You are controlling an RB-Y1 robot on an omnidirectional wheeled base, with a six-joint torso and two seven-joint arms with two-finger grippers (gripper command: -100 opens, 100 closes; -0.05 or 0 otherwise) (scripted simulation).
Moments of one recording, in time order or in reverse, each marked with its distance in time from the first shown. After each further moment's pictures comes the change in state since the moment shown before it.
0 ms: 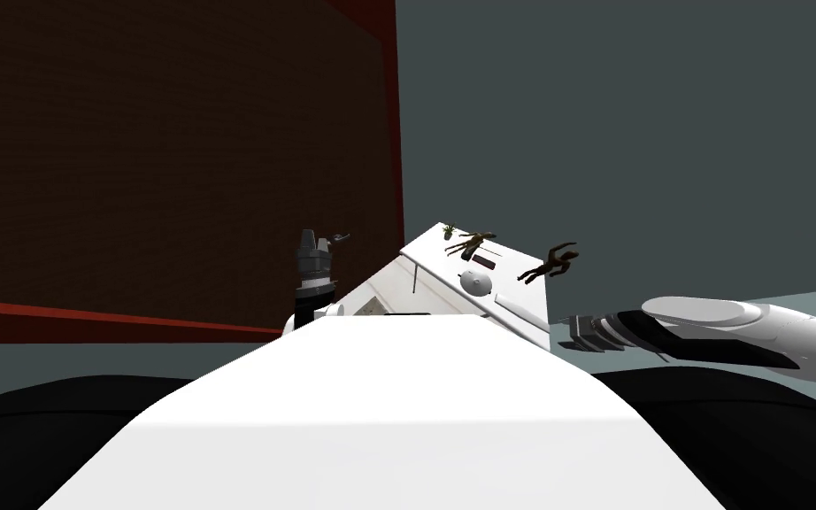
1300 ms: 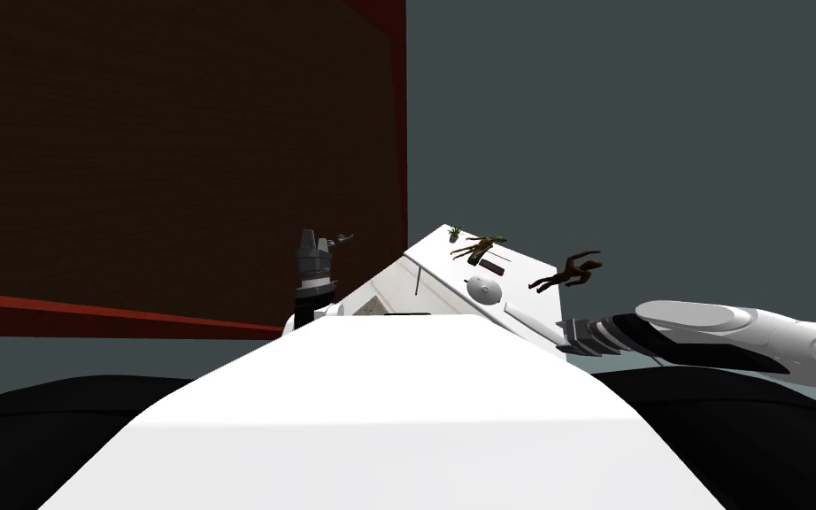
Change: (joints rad) left arm 0.000 0.000 0.000 0.000 0.000 0.000 0.000; right arm 0.008 0.010 0.012 -0.033 0.025 0.016 -0.014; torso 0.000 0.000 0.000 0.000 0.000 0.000
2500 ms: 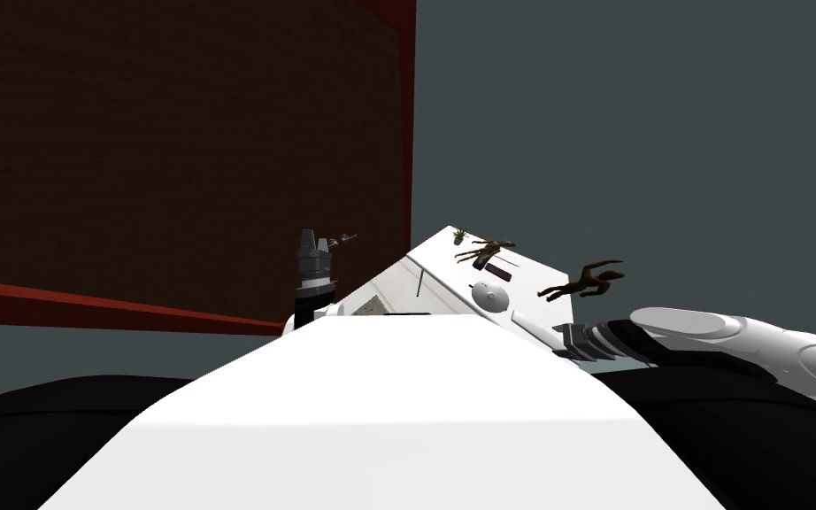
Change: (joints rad) left arm 0.000 0.000 0.000 0.000 0.000 0.000 0.000; right arm 0.002 0.044 0.010 -0.001 0.021 0.009 -0.003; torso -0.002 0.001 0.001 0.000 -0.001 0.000
